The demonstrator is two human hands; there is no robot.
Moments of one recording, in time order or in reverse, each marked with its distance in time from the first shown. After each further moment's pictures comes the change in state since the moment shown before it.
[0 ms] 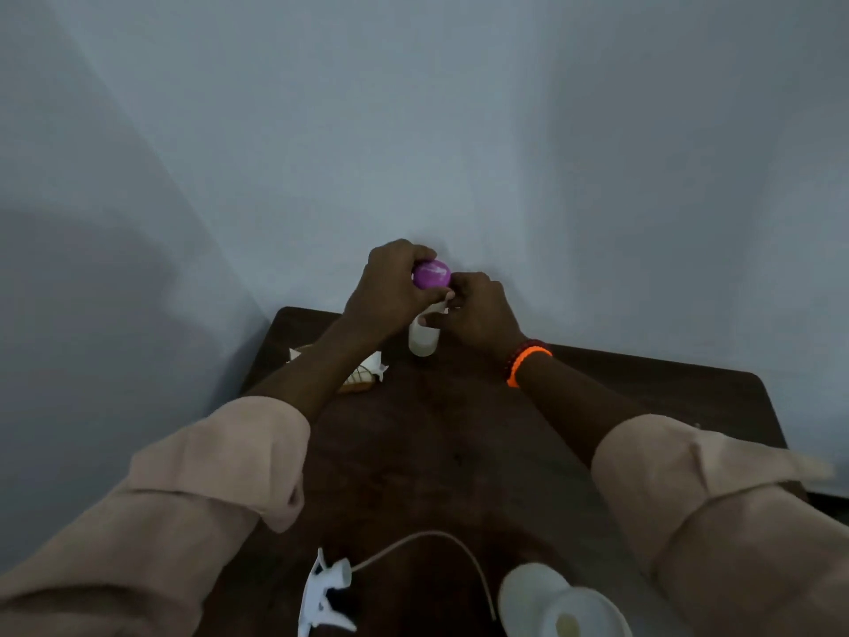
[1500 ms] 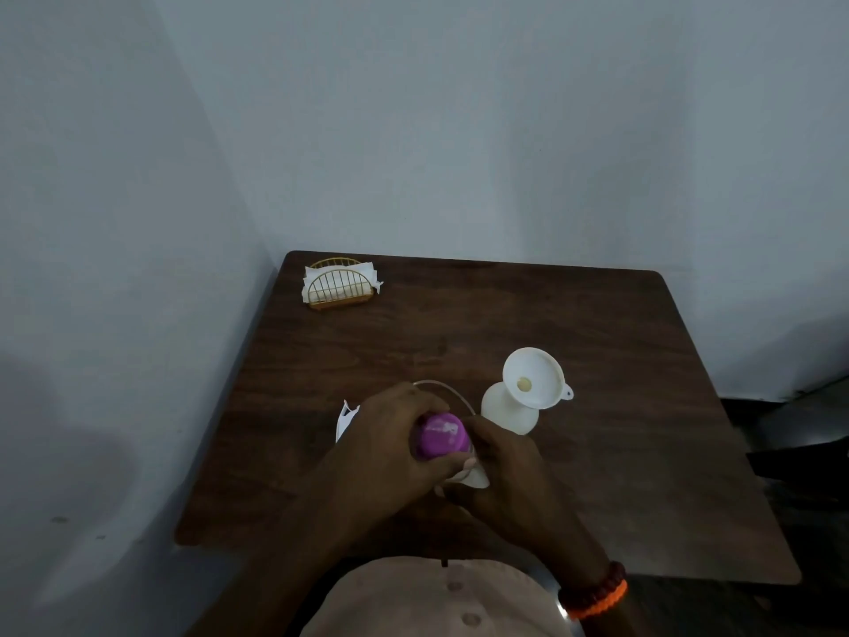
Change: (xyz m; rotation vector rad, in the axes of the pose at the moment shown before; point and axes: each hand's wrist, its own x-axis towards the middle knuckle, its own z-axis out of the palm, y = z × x) left_hand -0.381 0.130 -0.074 -0.085 -0.347 -0.050; right_hand -0.436 -0.100 0.026 0.101 -0.030 0.054
